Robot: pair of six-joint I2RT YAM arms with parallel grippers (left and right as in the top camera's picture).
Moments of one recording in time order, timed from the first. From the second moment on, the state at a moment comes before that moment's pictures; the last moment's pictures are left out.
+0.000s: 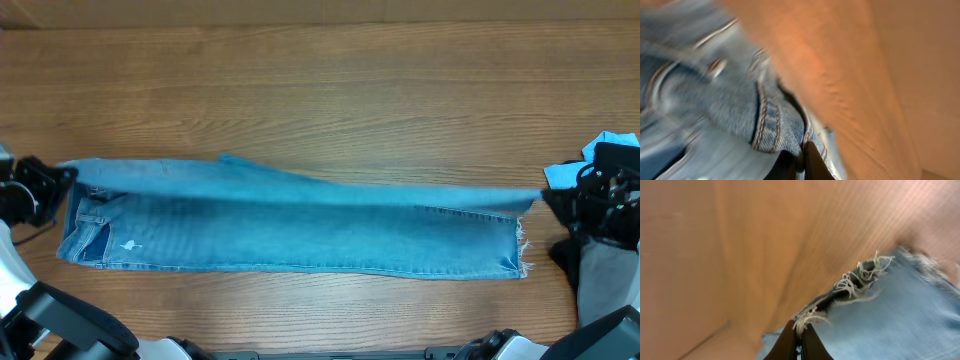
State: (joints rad) left arm 0.86 1.63 1.31 -0.81 0.69 -0.23; right arm -0.76 1.42 1.04 -0.96 -0.75 0.44
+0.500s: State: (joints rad) left arm 0.62 1.63 1.34 -0.46 0.56 -0.23; right arm -0.54 1.48 1.06 -0.25 -0.74 0.85
